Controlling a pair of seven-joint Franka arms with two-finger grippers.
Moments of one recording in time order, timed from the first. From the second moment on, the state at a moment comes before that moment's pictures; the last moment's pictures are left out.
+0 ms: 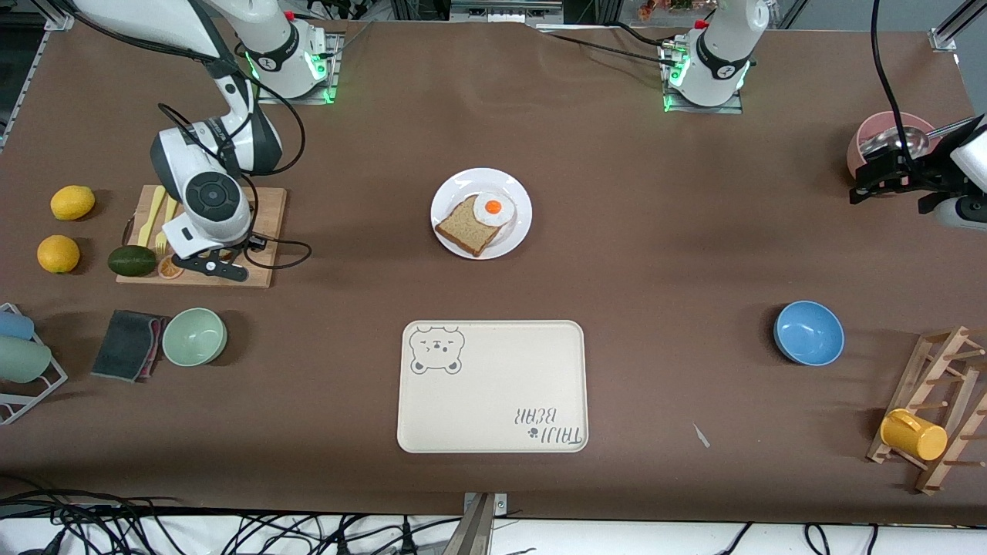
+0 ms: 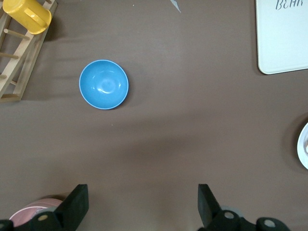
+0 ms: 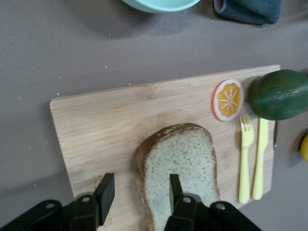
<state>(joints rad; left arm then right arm) 0.14 0.10 -0.12 -1.48 -0.01 1.48 0.14 0.18 0.29 -0.05 -2.23 -0.52 2.23 0.69</state>
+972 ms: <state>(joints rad) 0.14 0.10 -0.12 -1.48 -0.01 1.48 0.14 0.17 0.36 -0.09 -2.23 -0.55 2.28 0.74</state>
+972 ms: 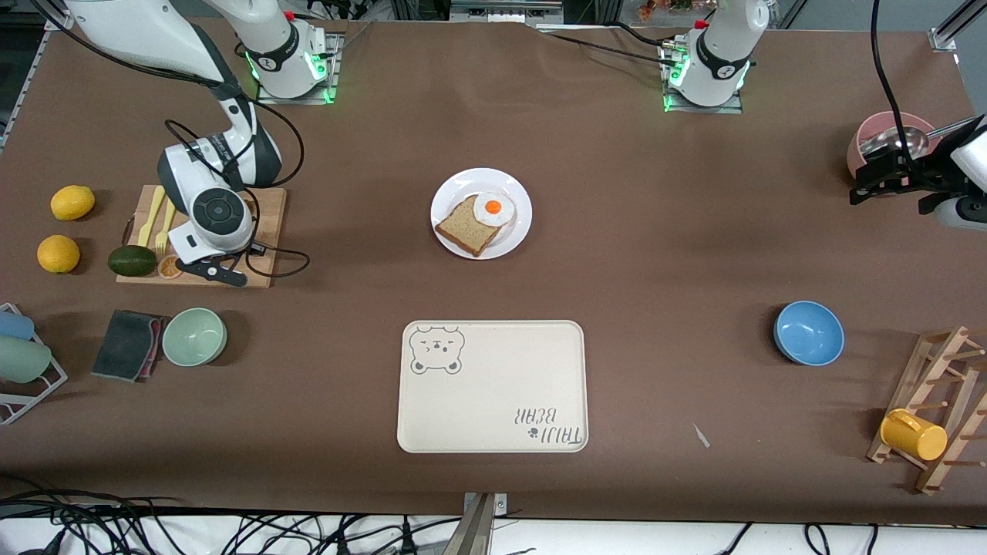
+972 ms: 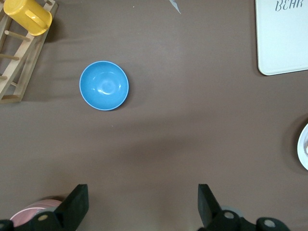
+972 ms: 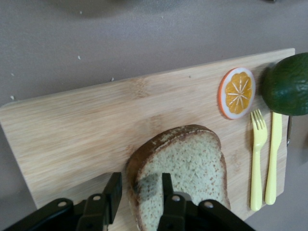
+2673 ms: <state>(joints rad) 0.14 0.10 -0.12 -1.48 -0.01 1.49 0.14 0.18 0.37 -0.01 -2.11 -0.55 2.11 0.78</state>
